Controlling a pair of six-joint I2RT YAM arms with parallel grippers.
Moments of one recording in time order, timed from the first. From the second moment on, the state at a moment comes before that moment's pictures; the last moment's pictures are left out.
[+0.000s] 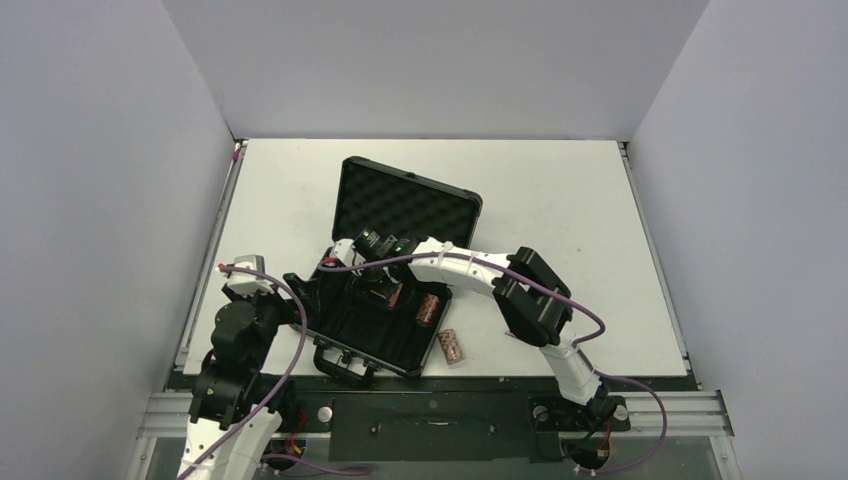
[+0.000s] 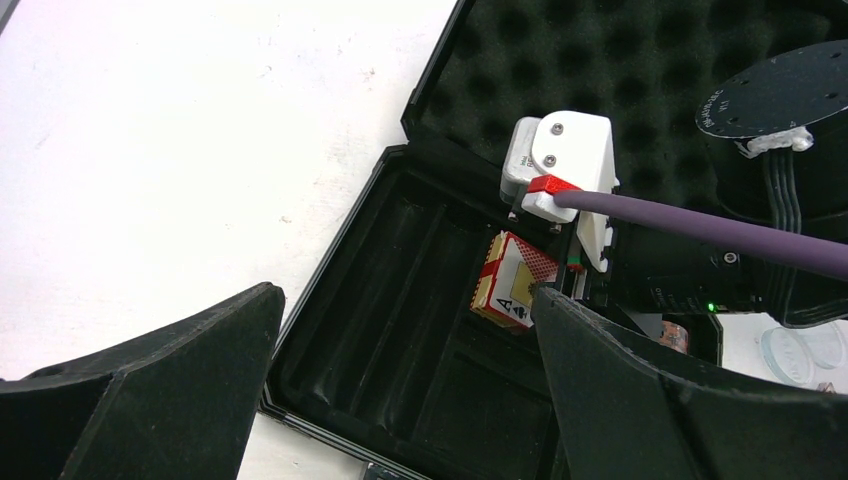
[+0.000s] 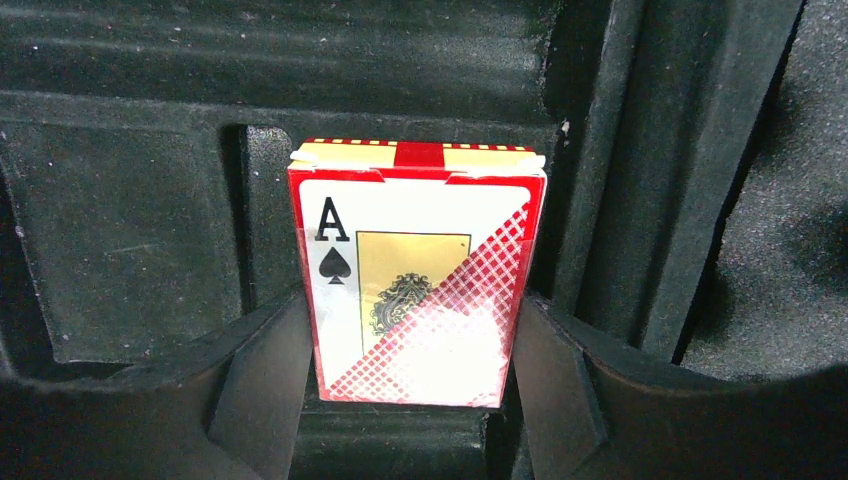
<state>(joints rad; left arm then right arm) -0.23 0.21 0.47 -0.53 -0.14 -0.37 1.00 2.15 1.69 -0.61 -0.06 -0.27</state>
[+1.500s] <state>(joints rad) -0.23 0.22 0.47 -0.53 -0.13 -0.37 1.00 2.14 1.69 -0.74 0.05 -0.14</state>
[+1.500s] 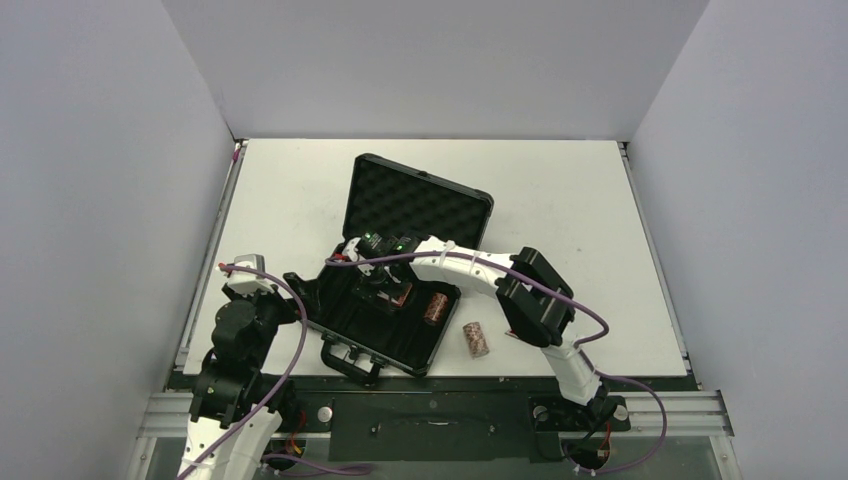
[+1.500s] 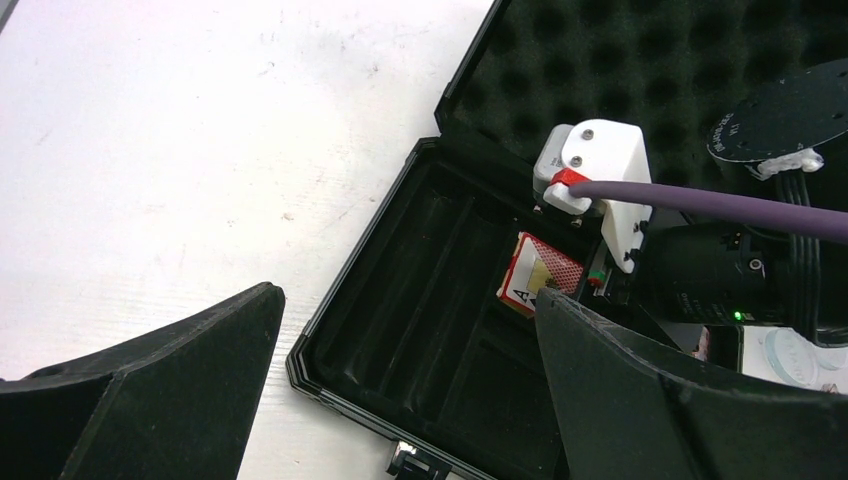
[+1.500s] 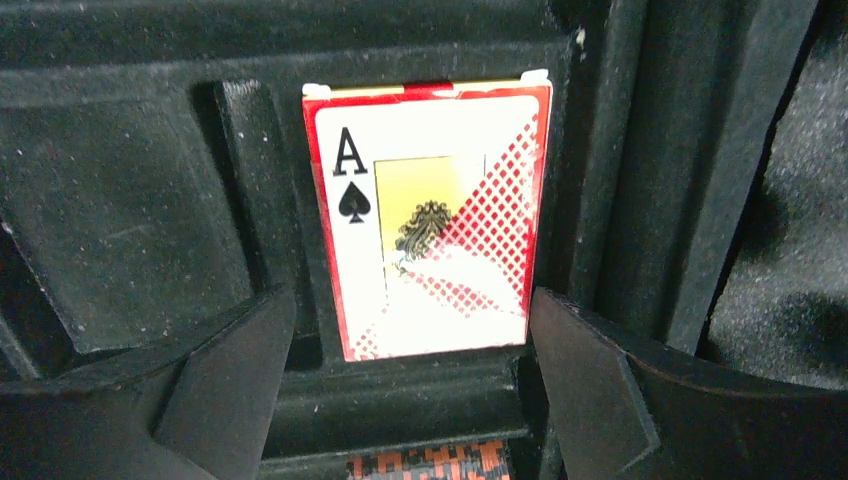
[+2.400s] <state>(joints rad) -0.17 0.24 0.47 -0.53 -0.13 -0.37 0.99 1.91 1.75 -0.79 0.11 0.01</state>
